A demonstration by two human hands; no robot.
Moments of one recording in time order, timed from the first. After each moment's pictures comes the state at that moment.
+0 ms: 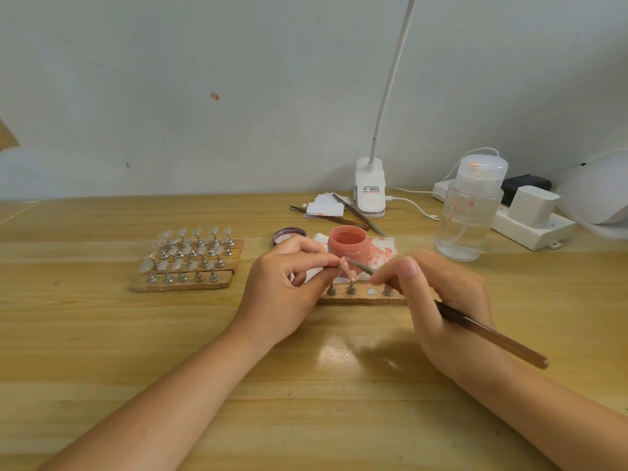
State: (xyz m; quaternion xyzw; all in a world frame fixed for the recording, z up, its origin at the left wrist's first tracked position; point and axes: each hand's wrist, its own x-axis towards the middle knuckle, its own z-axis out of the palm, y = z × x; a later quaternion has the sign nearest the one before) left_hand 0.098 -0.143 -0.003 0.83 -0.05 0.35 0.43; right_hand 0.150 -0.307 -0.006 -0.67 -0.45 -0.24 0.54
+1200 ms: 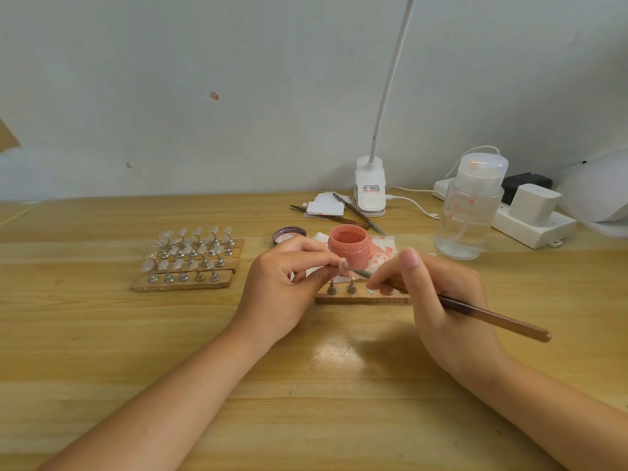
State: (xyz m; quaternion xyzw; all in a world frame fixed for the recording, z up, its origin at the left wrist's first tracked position) left_hand 0.102 -0.140 -0.006 0.82 -0.10 0.37 0.43; right_hand 0.148 -0.306 -0.006 -0.67 -0.42 -0.17 0.59
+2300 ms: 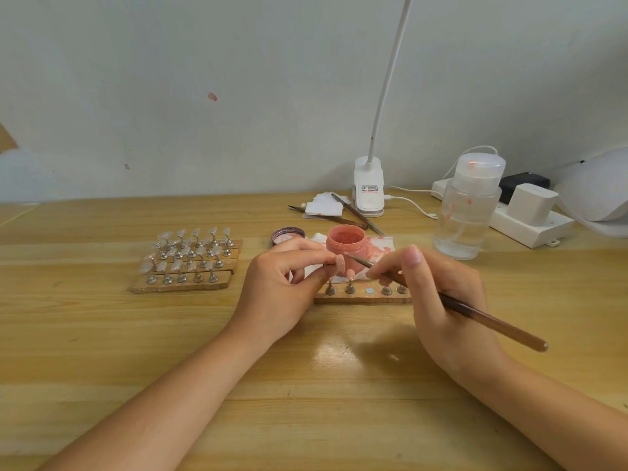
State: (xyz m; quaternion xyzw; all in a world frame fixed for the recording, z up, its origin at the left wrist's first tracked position) left_hand 0.103 -0.139 -0.008 0.82 -0.08 0.36 0.45; right_hand 0.149 -0.305 -0.005 -0.66 -0.41 -0.18 0.60
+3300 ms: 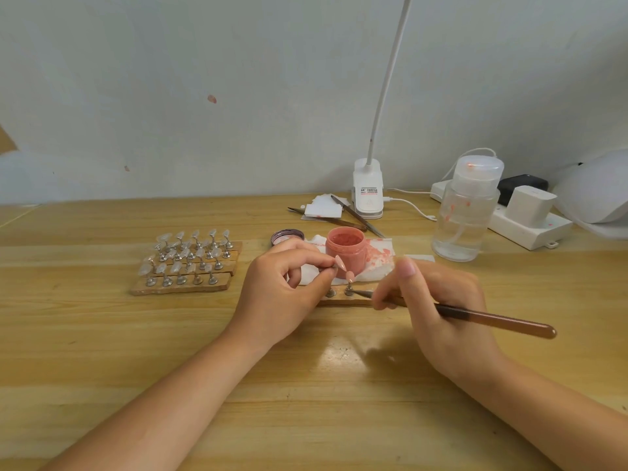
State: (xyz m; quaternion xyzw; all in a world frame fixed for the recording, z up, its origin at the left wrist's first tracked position) left_hand 0.100 -0.141 -0.004 0.82 -0.05 0.37 0.43; right_hand 0.152 -0.307 -0.008 -0.67 -0.44 -0.20 0.56
